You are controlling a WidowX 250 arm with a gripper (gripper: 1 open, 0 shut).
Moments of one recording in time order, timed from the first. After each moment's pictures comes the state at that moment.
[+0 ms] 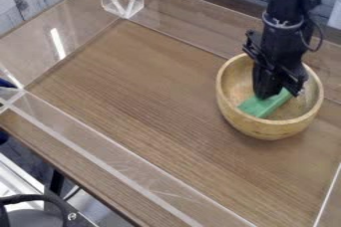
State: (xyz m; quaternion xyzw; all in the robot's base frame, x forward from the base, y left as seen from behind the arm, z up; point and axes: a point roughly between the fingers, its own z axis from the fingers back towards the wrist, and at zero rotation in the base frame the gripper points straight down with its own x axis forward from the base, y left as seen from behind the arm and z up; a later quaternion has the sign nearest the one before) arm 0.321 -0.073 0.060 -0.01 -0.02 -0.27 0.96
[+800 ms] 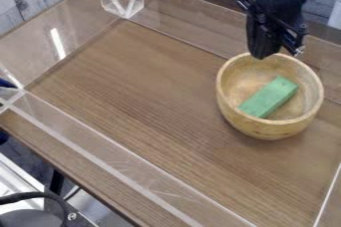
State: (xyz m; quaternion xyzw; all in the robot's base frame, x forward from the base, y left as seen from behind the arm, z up) arm 0.316 -0.050 0.116 0.01 -0.07 -0.24 0.97
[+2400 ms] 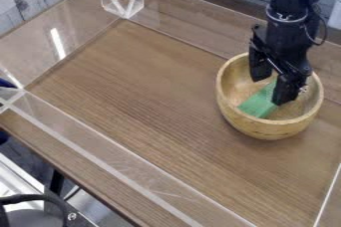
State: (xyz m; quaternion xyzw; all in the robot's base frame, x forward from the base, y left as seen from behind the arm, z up) arm 0.327 -0.069 0.059 -0.02 -0.03 -0.28 0.96
